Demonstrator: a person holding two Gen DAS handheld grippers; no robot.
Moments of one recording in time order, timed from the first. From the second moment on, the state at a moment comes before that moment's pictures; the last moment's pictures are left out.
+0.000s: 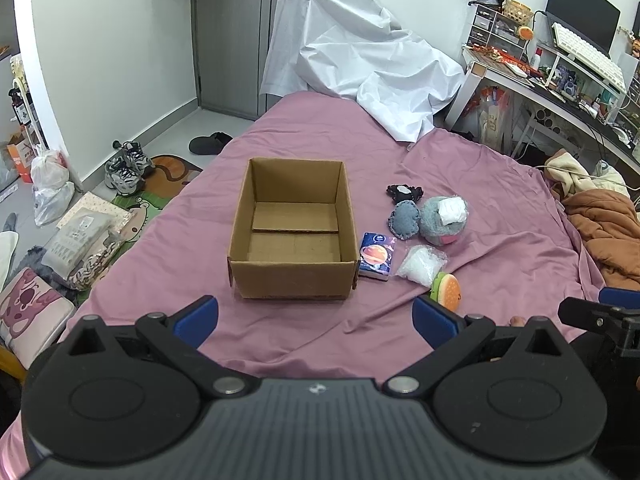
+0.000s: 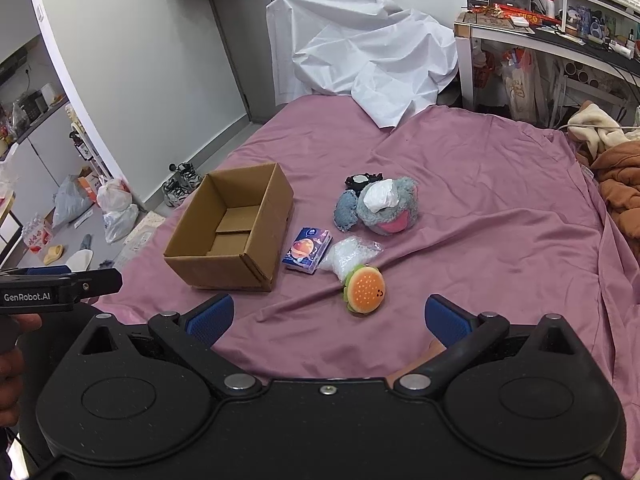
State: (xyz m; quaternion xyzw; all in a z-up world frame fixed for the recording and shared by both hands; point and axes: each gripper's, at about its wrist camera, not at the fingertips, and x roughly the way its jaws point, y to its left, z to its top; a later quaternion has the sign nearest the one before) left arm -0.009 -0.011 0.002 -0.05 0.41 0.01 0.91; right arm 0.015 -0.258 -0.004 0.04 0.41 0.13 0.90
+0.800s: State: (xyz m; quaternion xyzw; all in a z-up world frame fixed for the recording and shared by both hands) left arm -0.007 -0.012 -0.002 -0.05 0.41 0.01 0.91; right arm 0.018 -0.258 -0.006 0.03 0.41 0.12 0.90
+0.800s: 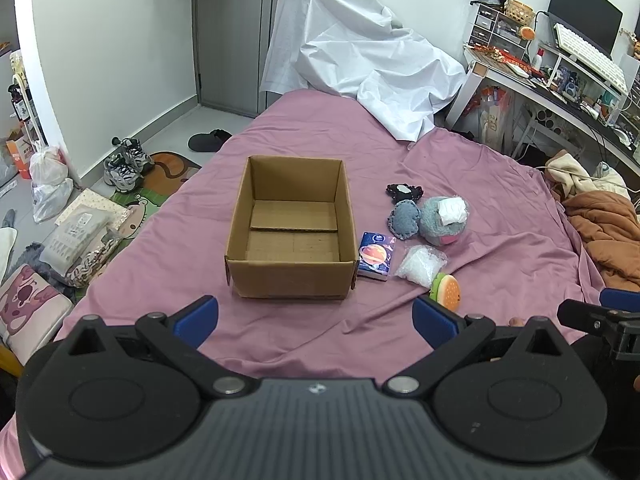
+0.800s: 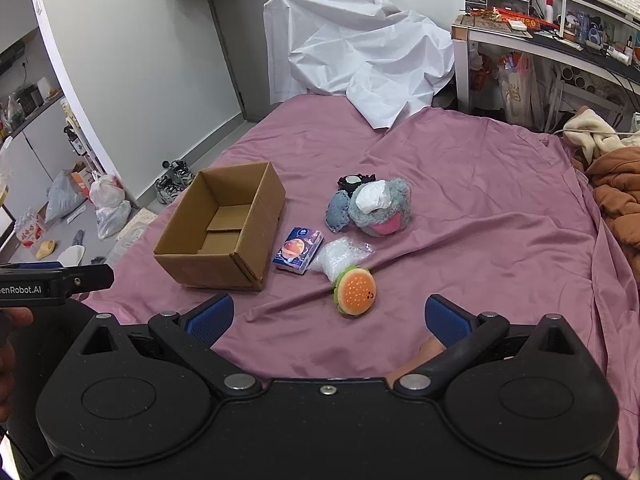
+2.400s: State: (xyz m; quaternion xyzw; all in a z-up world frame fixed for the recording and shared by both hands) left arm 0.059 -0.037 -0.021 -0.09 0.41 -0.05 0.90; right arm 0.075 -0.270 -0.055 0.11 0.46 0.04 0.88
